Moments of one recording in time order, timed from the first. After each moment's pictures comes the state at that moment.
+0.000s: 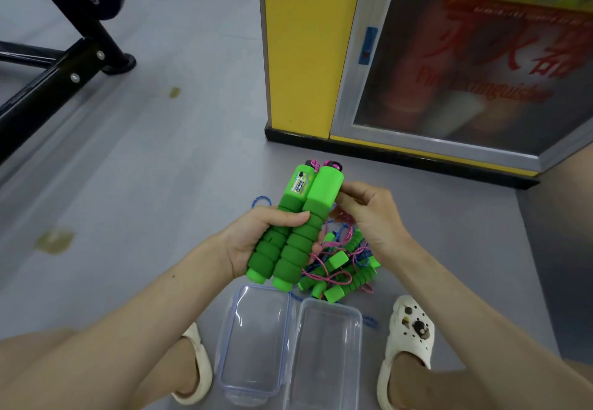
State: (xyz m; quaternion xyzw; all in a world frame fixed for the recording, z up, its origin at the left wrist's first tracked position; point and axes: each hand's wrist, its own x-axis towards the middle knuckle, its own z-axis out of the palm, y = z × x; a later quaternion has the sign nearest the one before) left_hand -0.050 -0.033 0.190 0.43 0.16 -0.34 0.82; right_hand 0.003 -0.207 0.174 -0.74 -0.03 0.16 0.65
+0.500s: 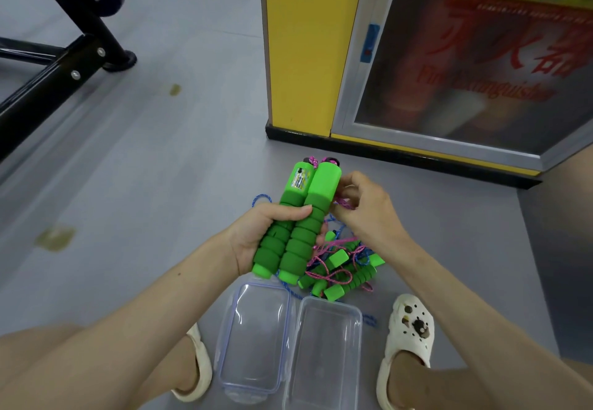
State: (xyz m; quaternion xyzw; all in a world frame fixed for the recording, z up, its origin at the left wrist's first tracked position) left_hand -0.048 -0.041 0.191 0.43 0.20 -0.31 0.83; right_hand 0.006 -0.206 0.178 -0.84 -0.10 0.12 0.51
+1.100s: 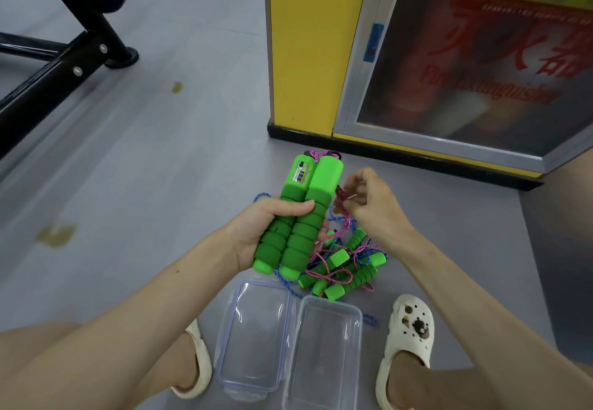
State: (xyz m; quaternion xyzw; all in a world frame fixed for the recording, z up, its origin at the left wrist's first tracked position) left_hand -0.049 -0.040 0.199 0.46 0.19 -0.28 0.82; right_hand 0.012 -0.211 0.177 -0.84 -0.07 0.15 0.52
